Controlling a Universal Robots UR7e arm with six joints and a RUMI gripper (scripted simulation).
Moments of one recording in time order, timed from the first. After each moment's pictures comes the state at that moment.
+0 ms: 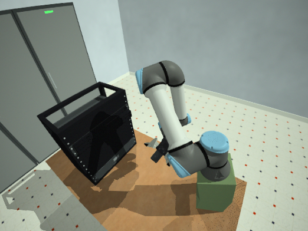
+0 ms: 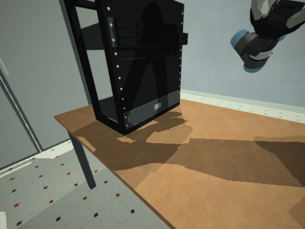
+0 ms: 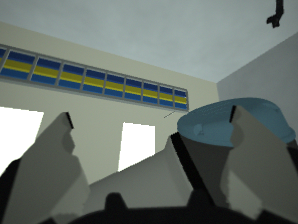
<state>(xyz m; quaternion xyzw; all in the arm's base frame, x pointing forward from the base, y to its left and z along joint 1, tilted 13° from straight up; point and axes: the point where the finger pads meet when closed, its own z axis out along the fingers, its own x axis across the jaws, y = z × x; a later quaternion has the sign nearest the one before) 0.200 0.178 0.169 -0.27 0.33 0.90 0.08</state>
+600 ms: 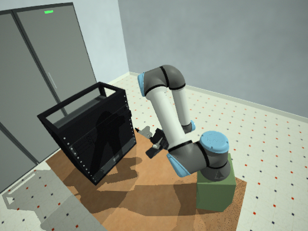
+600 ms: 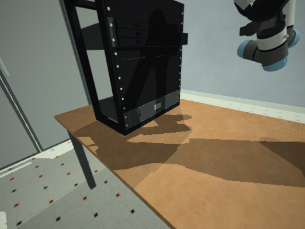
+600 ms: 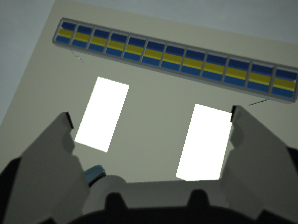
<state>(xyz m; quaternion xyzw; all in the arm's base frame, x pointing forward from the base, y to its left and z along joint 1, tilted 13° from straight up) 0.271 0.168 0.253 -0.02 0.26 0.96 0.09</state>
